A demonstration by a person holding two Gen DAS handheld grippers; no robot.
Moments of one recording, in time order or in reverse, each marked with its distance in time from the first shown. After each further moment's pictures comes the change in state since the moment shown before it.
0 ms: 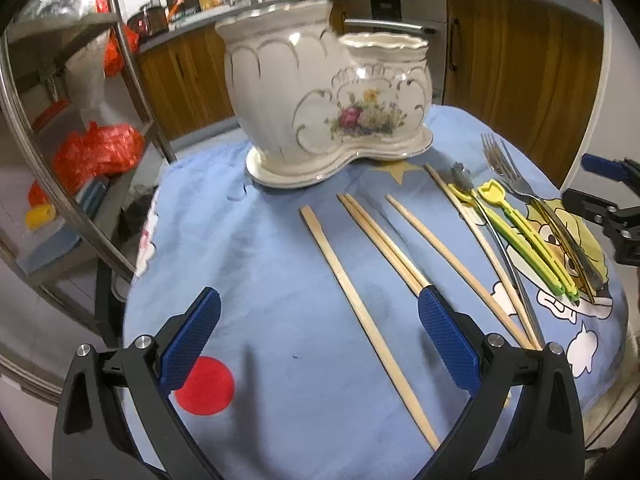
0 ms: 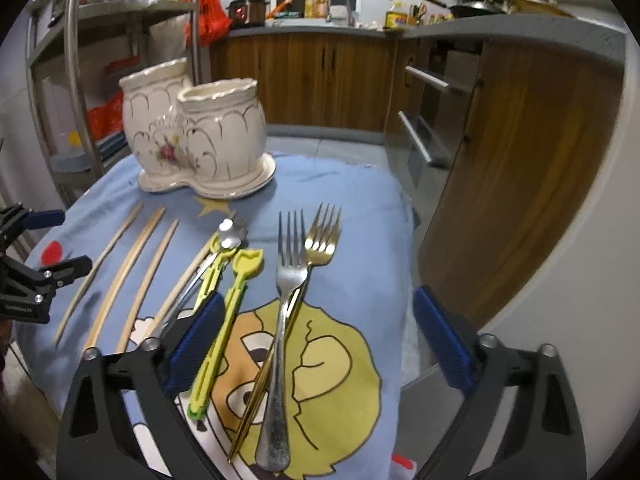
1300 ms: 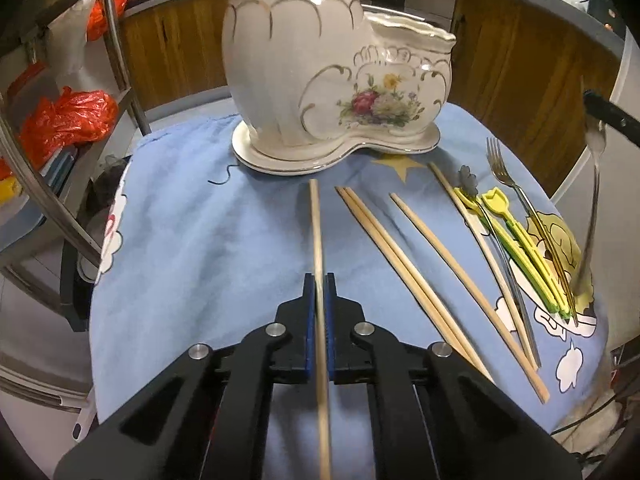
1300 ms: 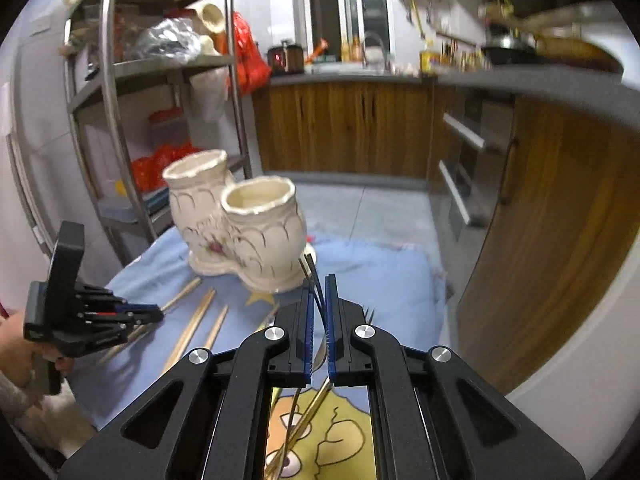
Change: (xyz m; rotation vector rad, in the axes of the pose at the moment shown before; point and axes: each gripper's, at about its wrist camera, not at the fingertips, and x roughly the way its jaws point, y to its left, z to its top) left arm 0.025 0.023 0.012 -0.052 0.056 -0.125; right arm -0.043 -0.009 0.059 -0.029 -0.199 0.160
